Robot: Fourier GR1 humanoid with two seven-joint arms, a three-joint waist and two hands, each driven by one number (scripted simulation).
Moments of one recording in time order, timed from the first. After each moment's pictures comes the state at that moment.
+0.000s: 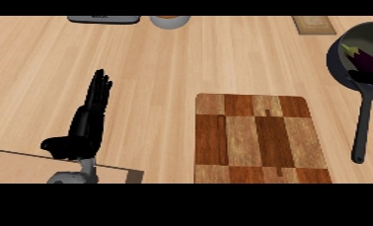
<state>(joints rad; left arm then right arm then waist) -0.04 0.07 -0.10 -1.56 0.04 0.19 -0.13 -0.75 -0.60 -0.55 -0.34 1.05 -0.37 0.45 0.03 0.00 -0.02</state>
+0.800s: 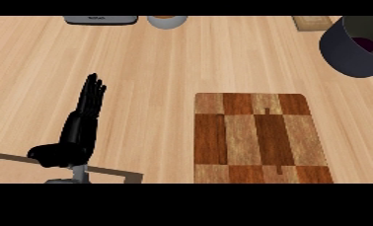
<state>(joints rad) 0.01 0.09 -0.09 -1.60 0.05 0.16 -0.13 -0.65 -0.54 -0.92 -0.51 0.52 -0.59 -0.16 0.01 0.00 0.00</state>
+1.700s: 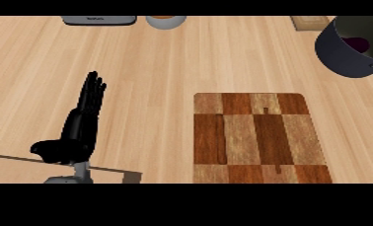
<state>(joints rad) -0.01 0.07 -0.07 -1.60 0.03 0.17 -0.10 -0.39 -0.68 -1.00 -0.48 0.16 -0.42 -0.48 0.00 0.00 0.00</state>
